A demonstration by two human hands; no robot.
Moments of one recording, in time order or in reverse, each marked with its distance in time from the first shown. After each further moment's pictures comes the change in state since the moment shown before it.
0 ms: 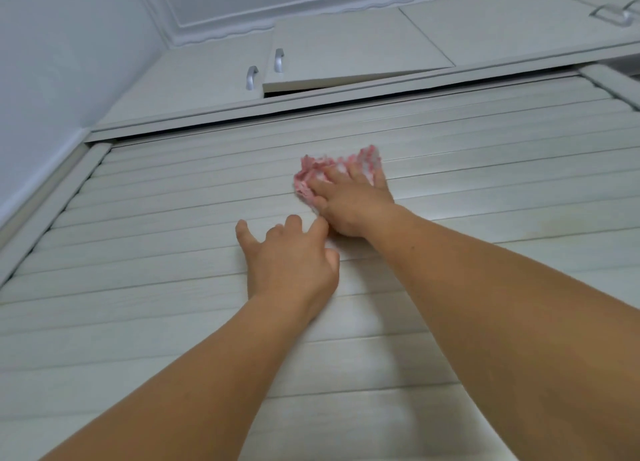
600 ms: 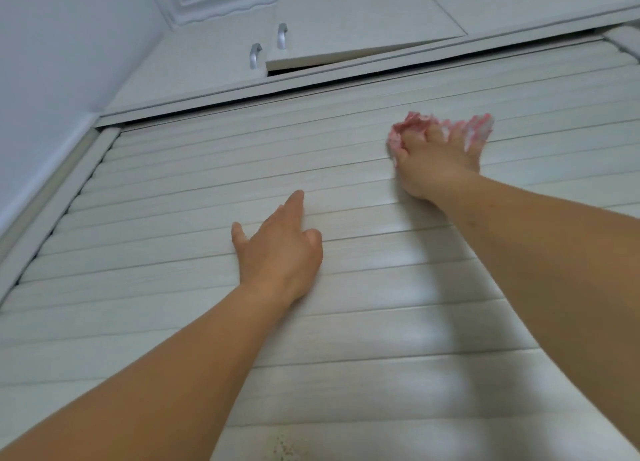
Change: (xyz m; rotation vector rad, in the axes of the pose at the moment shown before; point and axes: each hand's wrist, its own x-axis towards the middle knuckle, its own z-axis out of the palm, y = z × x) left_hand -0.011 -0.011 -0.001 -0.368 -0.092 -0.172; right_hand -0.020 0.072 -0.004 0.024 0.074 0.422
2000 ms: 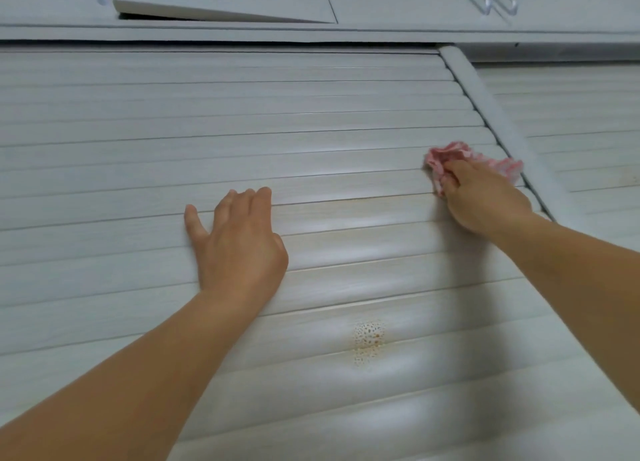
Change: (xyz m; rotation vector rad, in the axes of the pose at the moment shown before) left_hand -0.050 0.130 0.061 0.040 0.102 0.136; right_hand -0.065 0.250 -0.036 0.017 -0.031 0.133
